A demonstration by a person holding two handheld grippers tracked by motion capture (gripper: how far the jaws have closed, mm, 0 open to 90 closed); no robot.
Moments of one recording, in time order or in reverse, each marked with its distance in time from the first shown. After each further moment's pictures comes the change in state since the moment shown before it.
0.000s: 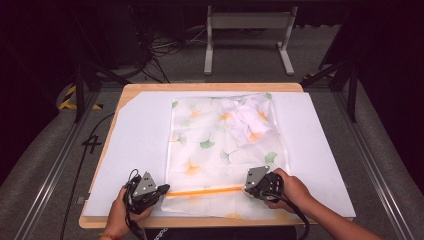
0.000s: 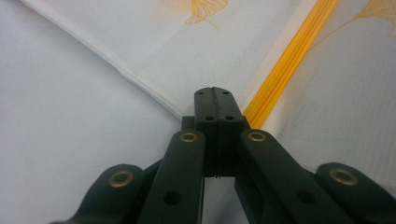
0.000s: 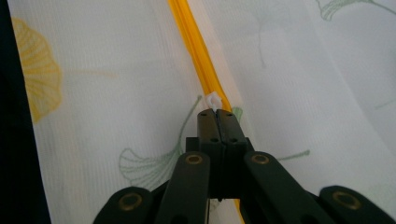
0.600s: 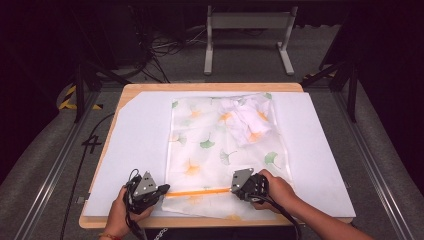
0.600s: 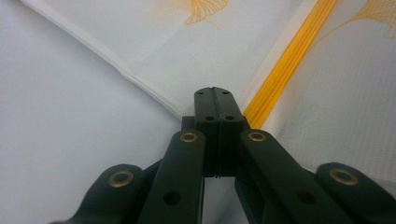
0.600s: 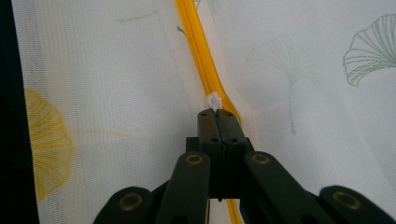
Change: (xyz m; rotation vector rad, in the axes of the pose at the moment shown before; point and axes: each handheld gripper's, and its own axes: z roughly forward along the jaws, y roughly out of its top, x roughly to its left) left arm 0.000 0.001 0.000 0.004 0.000 -0.003; right arm 0.010 0.027 0.020 -0.029 0.021 -0.039
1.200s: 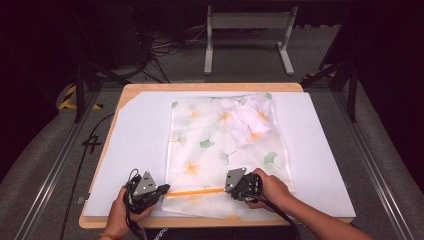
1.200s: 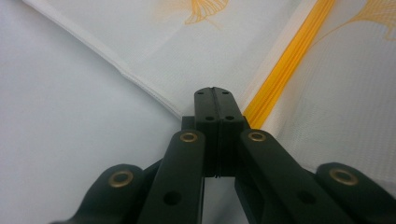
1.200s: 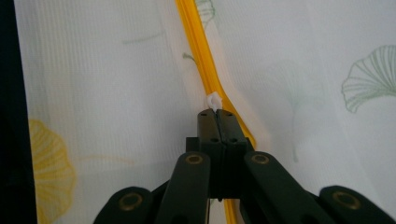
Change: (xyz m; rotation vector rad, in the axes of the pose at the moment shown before) left arm 0.001 -0.001 0.000 -0.004 -0.004 -0.009; right arm 0.001 0.014 0.005 0.011 -0.002 -0.017
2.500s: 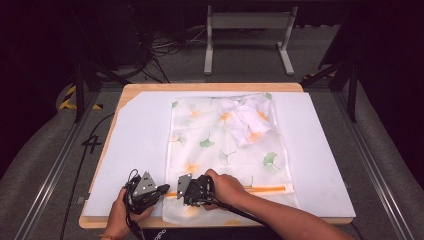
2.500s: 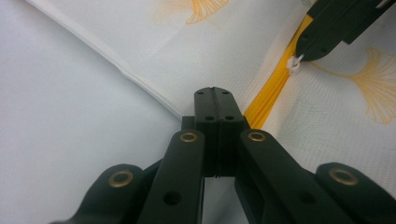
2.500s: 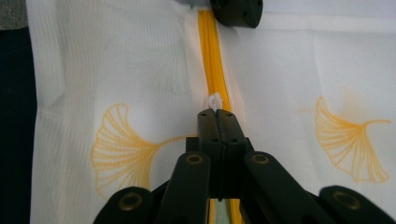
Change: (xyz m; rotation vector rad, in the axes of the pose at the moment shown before) left arm -0.001 -0.001 0.000 -0.002 0.006 -0.010; right arm 0.027 0.104 0.051 -0.028 0.046 -0.175
